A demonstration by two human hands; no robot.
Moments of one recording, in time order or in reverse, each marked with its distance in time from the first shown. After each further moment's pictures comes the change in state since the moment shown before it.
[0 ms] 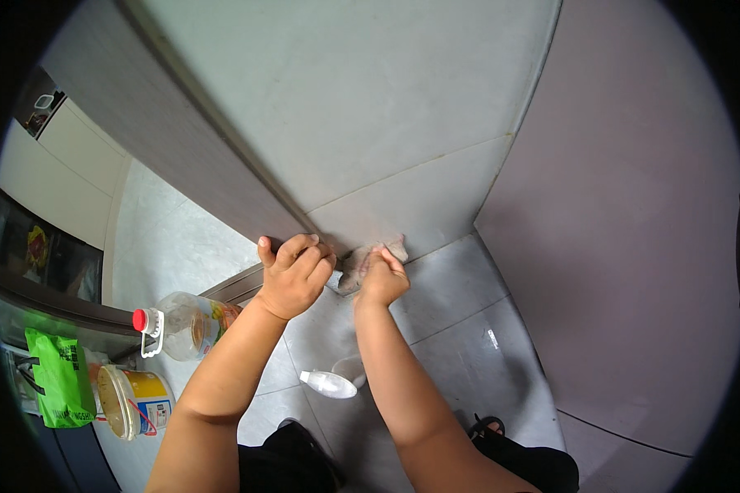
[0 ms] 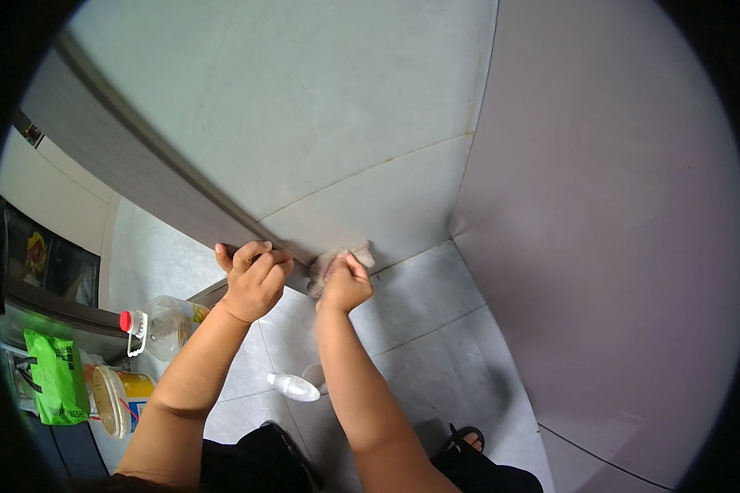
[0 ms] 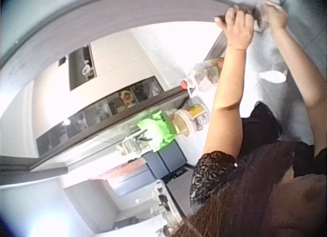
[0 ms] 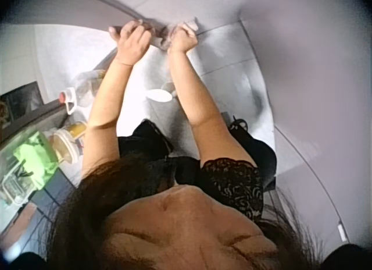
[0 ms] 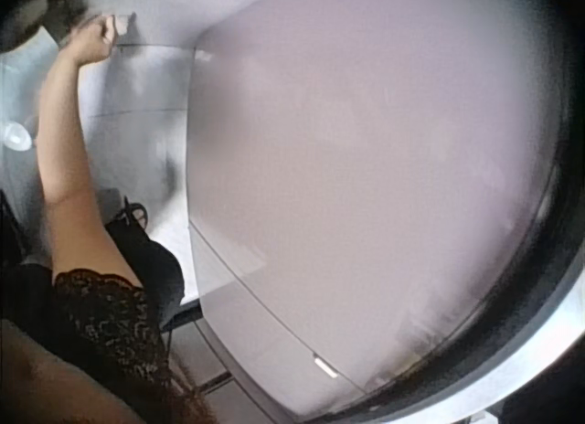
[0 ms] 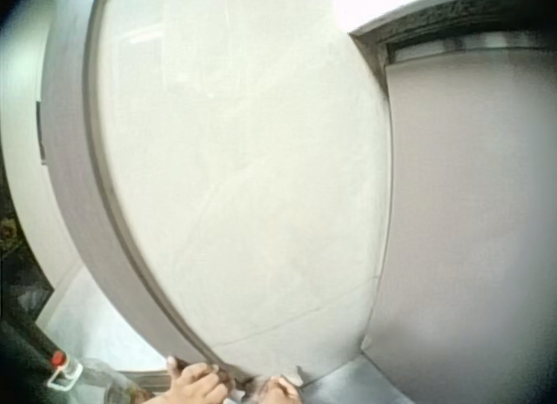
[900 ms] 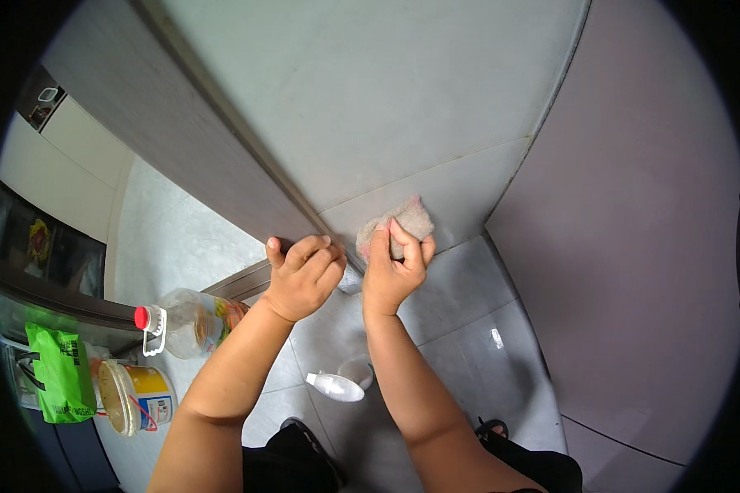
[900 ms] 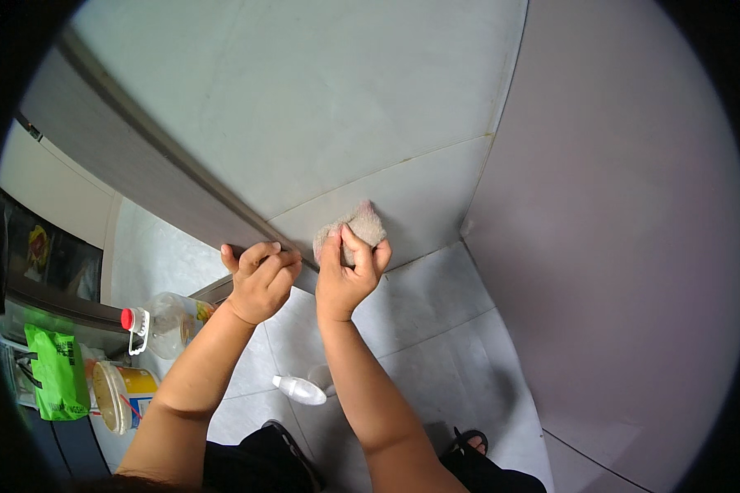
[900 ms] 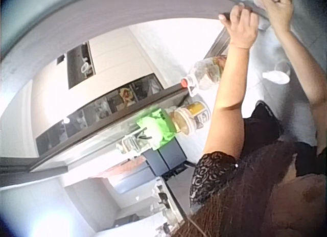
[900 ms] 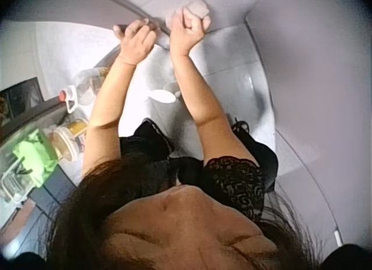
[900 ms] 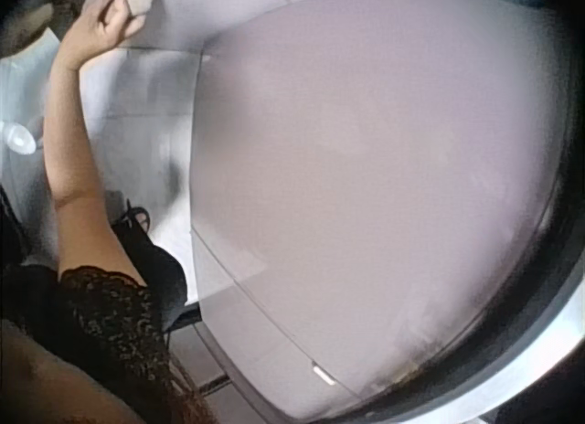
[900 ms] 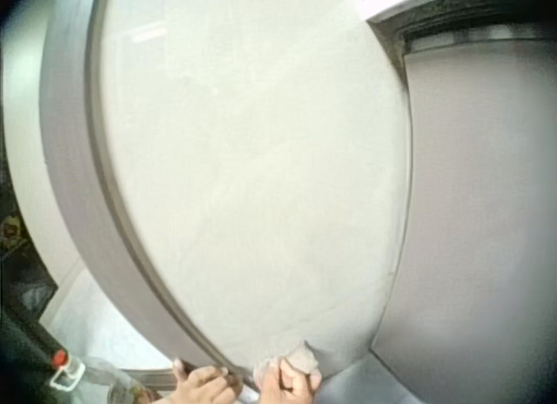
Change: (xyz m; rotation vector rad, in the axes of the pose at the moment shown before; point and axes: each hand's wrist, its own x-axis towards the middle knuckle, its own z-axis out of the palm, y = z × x) left_hand 0.001 -0.003 -0.001 -0.014 0.005 0.017; right_hand -0.018 -0.027 0.014 -0.268 -0.202 -0.923
